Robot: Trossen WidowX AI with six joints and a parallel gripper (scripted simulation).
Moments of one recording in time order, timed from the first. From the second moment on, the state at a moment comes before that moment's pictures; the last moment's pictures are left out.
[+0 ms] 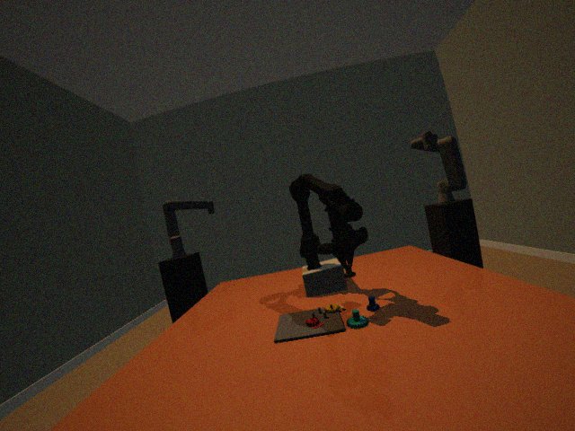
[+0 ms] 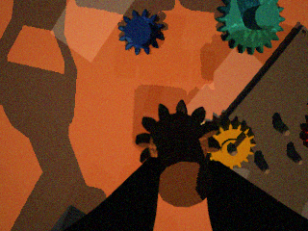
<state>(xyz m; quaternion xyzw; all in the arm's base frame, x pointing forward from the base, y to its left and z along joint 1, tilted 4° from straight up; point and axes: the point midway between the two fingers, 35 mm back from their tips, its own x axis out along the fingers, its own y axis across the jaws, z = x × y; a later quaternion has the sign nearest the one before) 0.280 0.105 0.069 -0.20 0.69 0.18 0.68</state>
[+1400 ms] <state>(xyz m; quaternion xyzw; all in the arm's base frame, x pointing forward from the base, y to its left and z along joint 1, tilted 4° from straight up) 0.306 0.011 0.039 -0.20 0.69 0.17 0.68</state>
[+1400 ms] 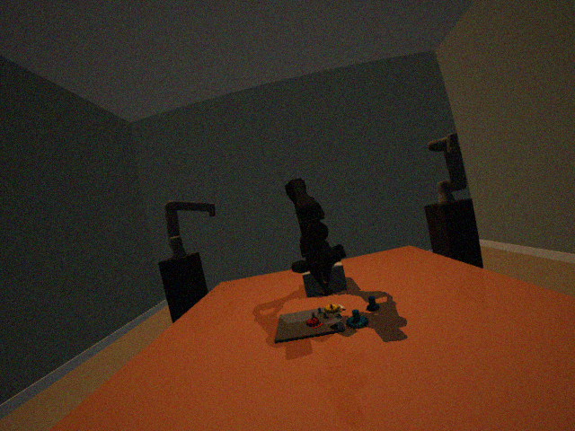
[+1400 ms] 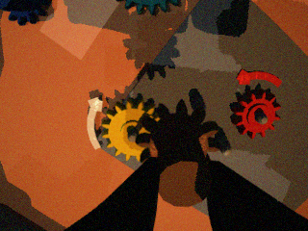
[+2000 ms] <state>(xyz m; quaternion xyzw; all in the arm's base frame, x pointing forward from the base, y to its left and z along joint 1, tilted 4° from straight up) 0.306 -0.031 0.026 -0.21 0.69 0.17 0.68</state>
